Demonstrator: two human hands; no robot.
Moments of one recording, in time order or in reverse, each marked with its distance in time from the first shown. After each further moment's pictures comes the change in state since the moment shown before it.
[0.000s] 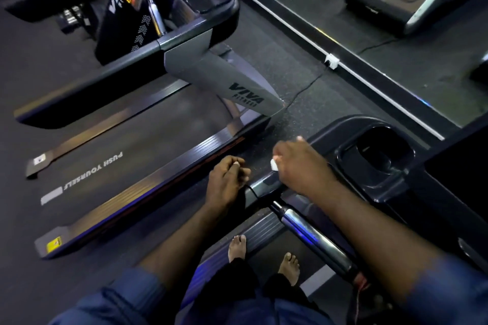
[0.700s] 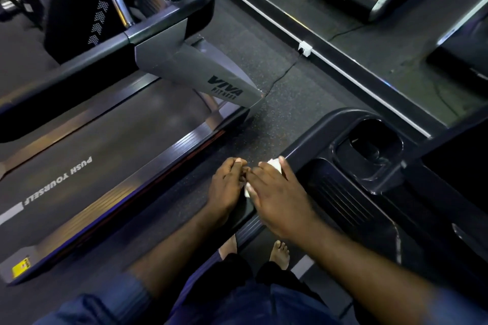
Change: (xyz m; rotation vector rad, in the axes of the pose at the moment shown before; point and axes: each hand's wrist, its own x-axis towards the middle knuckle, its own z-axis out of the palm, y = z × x) left_hand 0.023 -0.008 0.001 0.018 -0.178 -0.031; right_hand -0.039 -0.074 0.013 -0.116 -0.169 0.028
